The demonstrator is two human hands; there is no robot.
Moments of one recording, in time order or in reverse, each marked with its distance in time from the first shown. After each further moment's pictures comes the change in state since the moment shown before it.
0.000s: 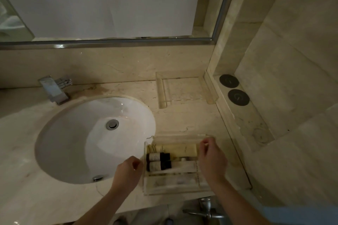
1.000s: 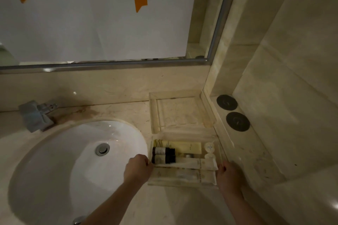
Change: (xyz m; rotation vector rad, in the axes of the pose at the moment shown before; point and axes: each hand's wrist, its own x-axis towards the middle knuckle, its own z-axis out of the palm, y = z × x) left_hand 0.116 0.084 0.019 0.199 -0.029 -0.088; right_hand 0.102 0.054 0.025 0.092 -0.109 0.429
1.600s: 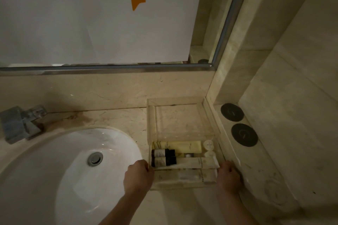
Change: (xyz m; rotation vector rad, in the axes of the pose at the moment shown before) left_hand 0.010 0.027 0.012 -0.019 0.123 0.003; right_hand 0.026 -0.029 0.007 0.393 0.187 0.296
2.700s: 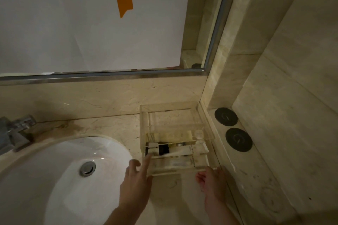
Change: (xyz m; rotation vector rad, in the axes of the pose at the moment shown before) left_hand -0.005 0.001 0.008 0.101 0.112 0.378; right_hand -0.008 -0.006 0.015 0.603 -0.236 0.229
